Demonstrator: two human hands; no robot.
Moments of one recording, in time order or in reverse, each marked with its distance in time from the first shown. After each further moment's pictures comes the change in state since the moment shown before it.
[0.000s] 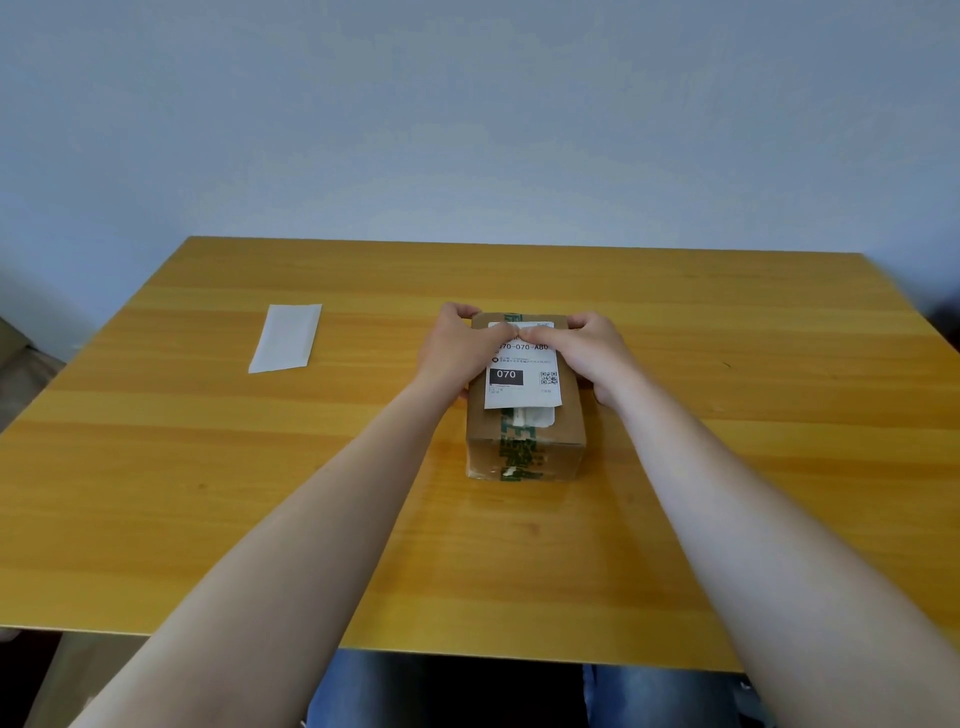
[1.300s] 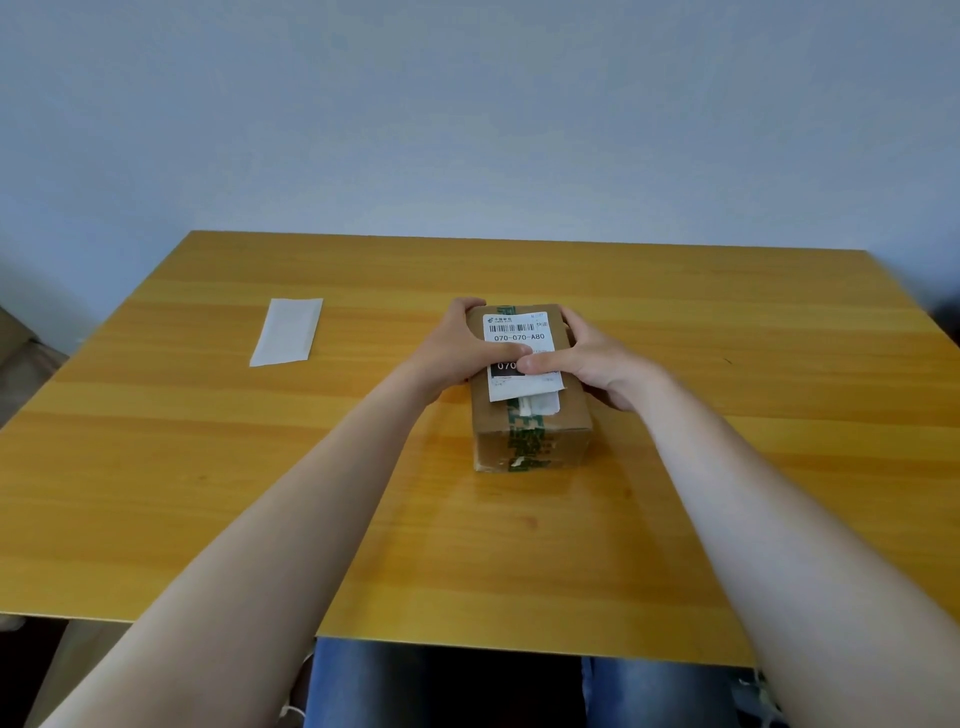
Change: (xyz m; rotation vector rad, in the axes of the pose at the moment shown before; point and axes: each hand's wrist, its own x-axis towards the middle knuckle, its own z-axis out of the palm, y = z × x) left_hand -0.005 -0.005 -0.015 0.005 -0.229 0.130; right_hand -0.004 0.007 -0.016 -0.047 -0.359 -0.008
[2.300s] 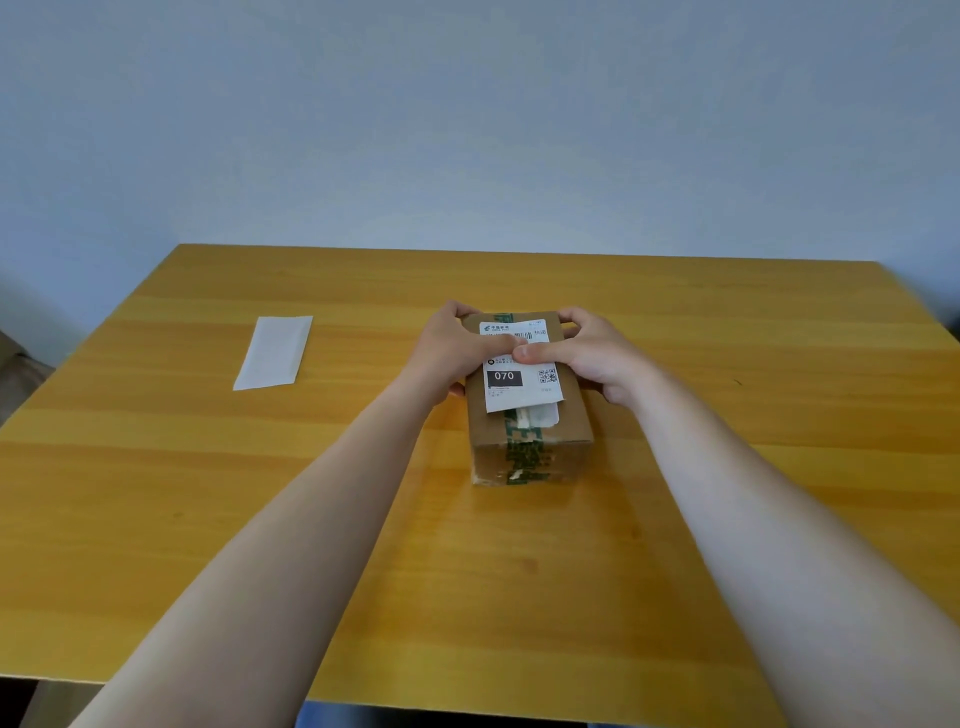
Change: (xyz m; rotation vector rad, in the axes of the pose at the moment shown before) left_hand 0.031 0.015 0.002 0.006 0.139 -0.127; right_hand 0.037 -0.011 -0.012 -0.077 0.176 -0.007
